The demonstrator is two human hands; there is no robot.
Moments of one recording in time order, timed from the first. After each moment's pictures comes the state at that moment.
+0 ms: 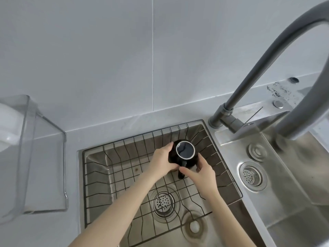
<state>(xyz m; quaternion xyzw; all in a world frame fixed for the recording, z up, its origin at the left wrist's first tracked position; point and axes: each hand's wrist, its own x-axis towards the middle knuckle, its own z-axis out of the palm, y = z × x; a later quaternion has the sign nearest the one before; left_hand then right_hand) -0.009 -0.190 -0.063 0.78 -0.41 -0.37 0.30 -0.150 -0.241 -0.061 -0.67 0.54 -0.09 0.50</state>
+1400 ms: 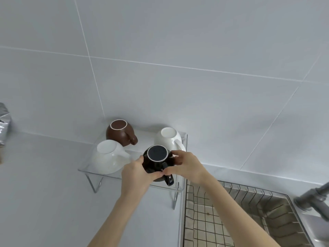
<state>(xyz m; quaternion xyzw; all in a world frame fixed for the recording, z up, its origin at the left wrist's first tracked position) 0.102 0.116 0.117 0.90 -0.09 0.00 0.42 0.061 -0.033 0.146 -0.85 0.14 0.05 0.51</state>
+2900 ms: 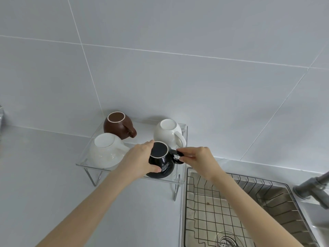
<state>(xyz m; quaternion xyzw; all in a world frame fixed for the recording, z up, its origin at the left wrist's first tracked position) 0.130 0.117 0.138 0.93 -0.30 -0.10 0.20 0.054 -0.065 0.117 -0.90 0.09 -0.07 0.43</state>
